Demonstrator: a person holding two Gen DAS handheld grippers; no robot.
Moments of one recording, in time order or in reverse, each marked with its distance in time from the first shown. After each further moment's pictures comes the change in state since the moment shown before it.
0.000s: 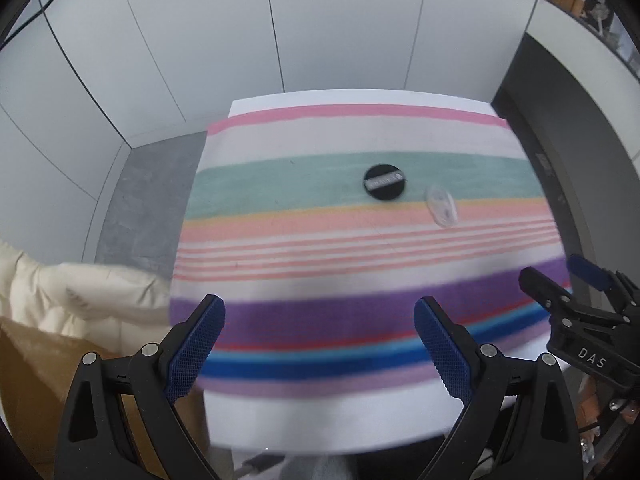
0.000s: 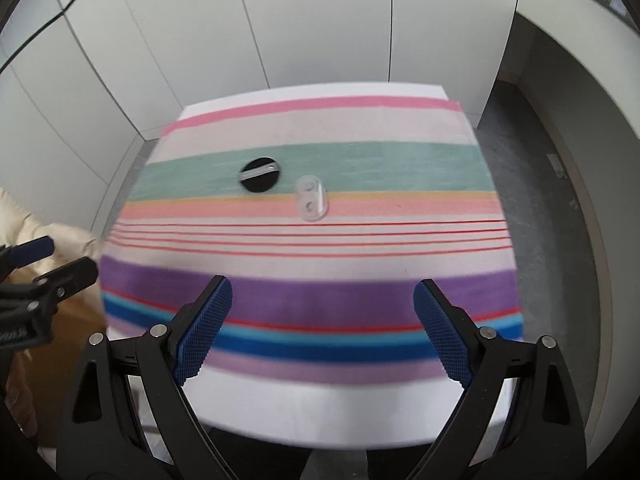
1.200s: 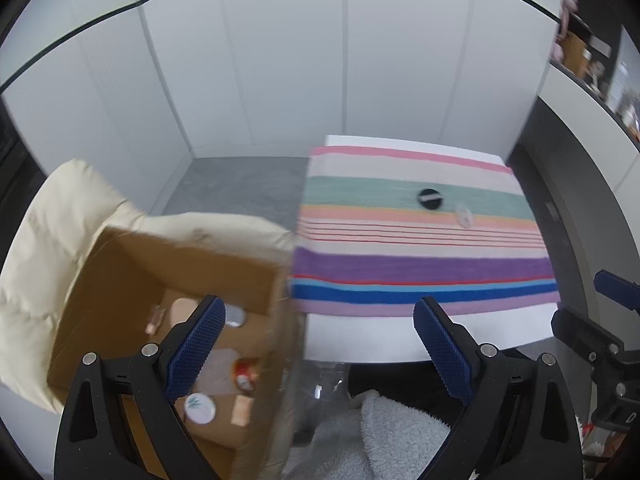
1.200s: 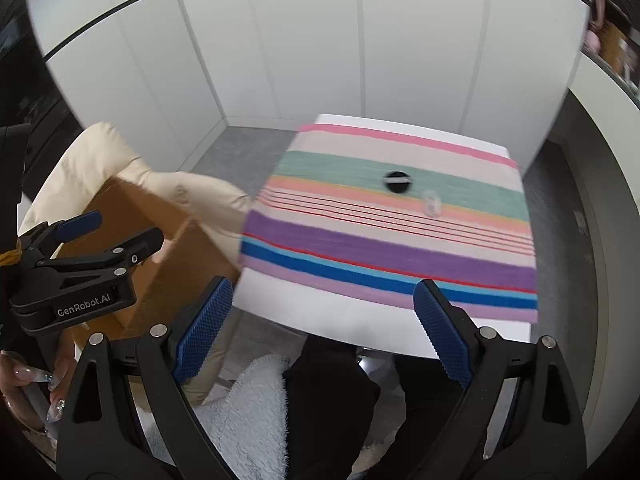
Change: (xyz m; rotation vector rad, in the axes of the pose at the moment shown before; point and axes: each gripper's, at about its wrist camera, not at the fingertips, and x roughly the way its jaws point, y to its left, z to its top) left arm -0.188 0.097 -0.131 -0.108 -0.180 0.055; right arm -0.191 0.158 -0.081 -0.208 -0.079 0.113
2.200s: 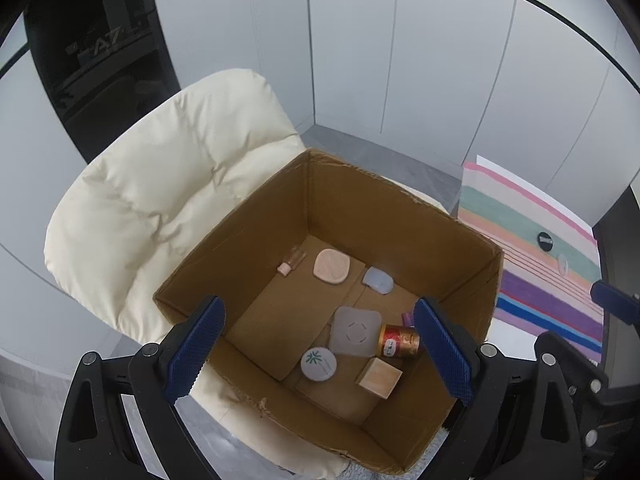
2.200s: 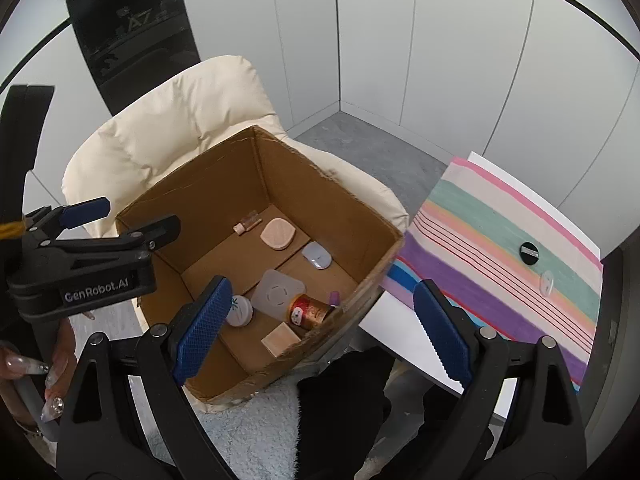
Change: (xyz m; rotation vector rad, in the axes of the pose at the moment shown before) left arm -0.051 0.208 -0.083 -0.366 0.021 0.234; right arm 0.022 0.224 0.002 -0.386 0.017 0.200
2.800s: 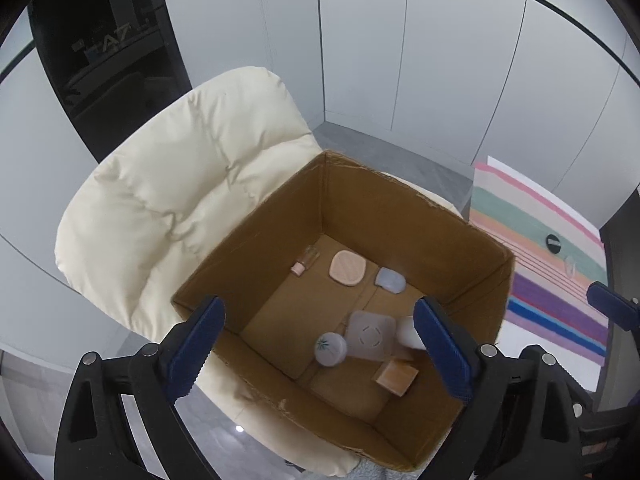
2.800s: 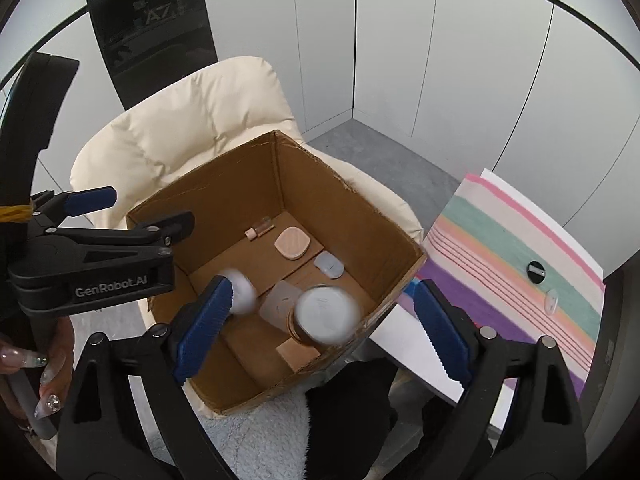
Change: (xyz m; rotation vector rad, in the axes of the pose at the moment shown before) left arm -0.003 0.016 0.007 -0.023 0.024 0.026; right arm 0.003 0.027 0.007 -0.060 -0.022 0.011
